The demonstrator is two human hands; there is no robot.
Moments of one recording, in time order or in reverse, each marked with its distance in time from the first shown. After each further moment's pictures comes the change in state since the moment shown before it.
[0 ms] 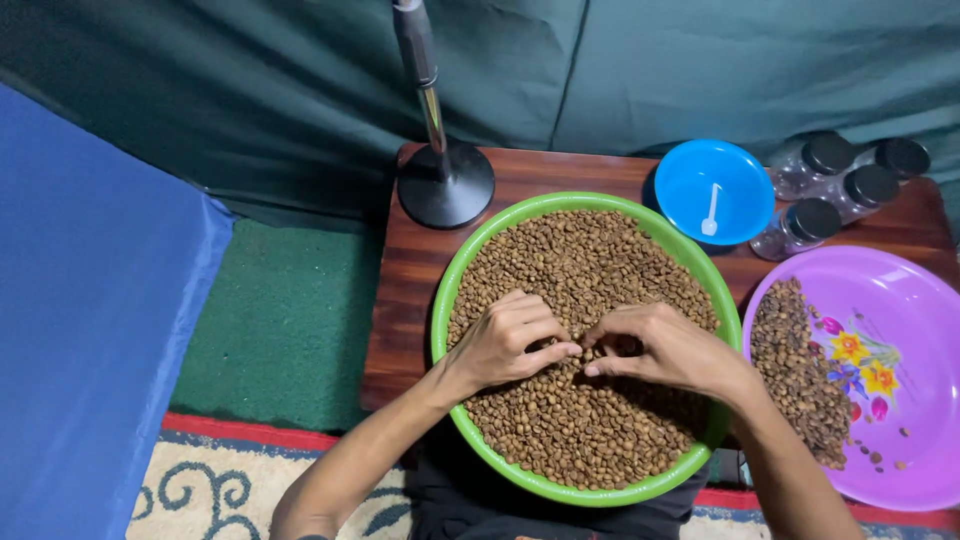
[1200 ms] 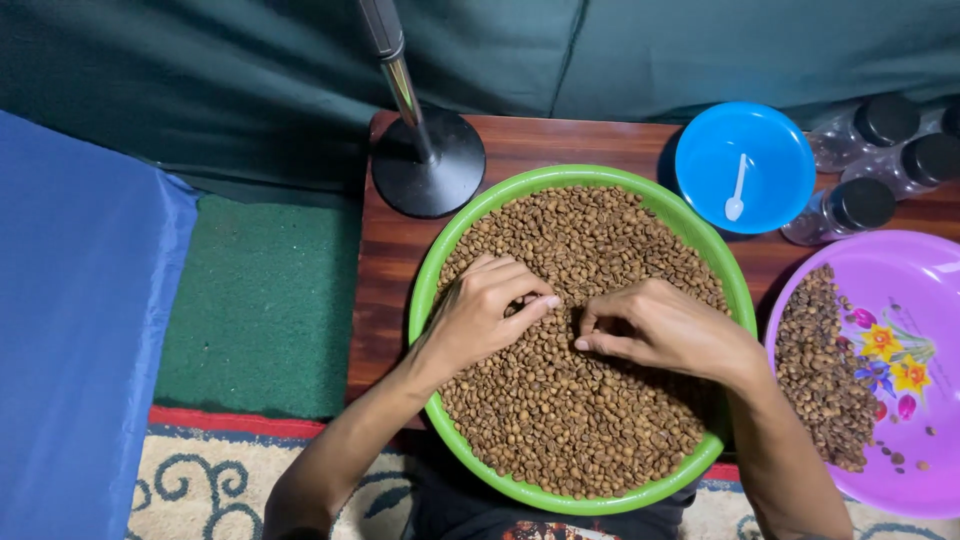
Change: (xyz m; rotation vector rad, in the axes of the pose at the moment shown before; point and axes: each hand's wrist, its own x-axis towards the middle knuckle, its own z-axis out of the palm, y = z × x) left_hand 0.023 -0.033 -0.025 -0.009 -0.085 -0.269; right_hand 0.041 0.012 -0.008 -0.110 -0.148 0.121
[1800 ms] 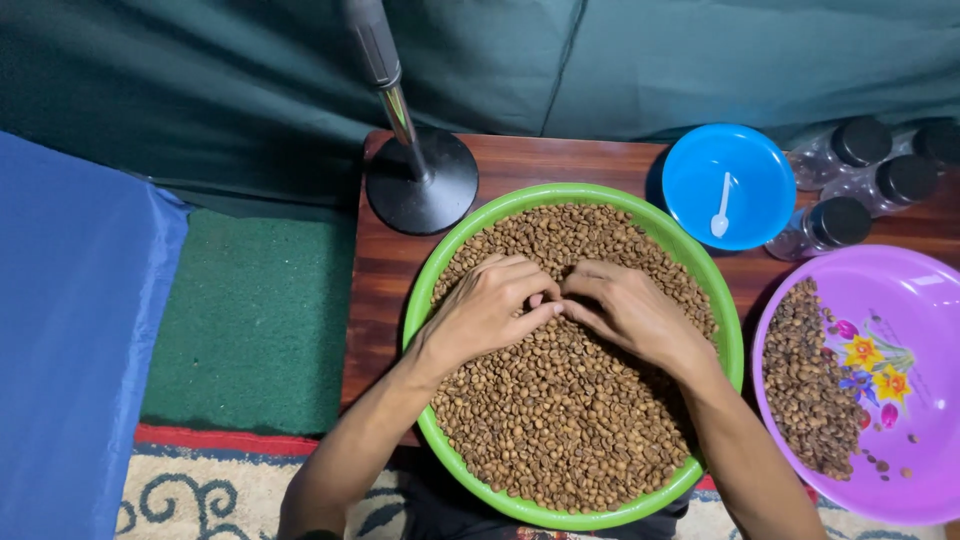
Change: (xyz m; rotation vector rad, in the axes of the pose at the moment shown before) left_hand 0.025 -0.010 0.001 0.045 -0.169 0.008; right_hand 0.032 0.052 0.032 -0.100 0.266 -0.040
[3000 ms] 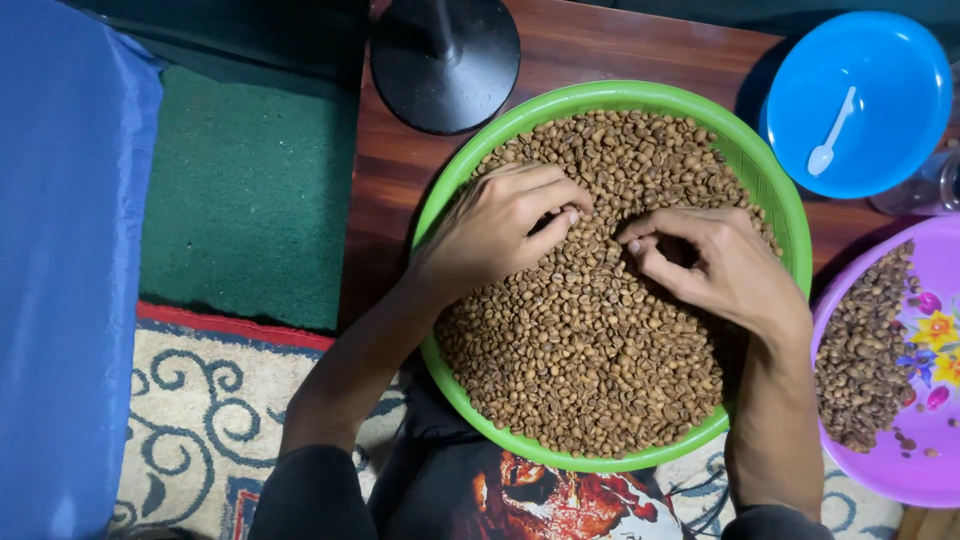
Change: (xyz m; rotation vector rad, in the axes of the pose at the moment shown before) left_hand -0.009 -0.021 0.001 -0.062 0.123 -0.012; right_hand -0.008 0.012 -0.017 0.157 0.000 -0.011
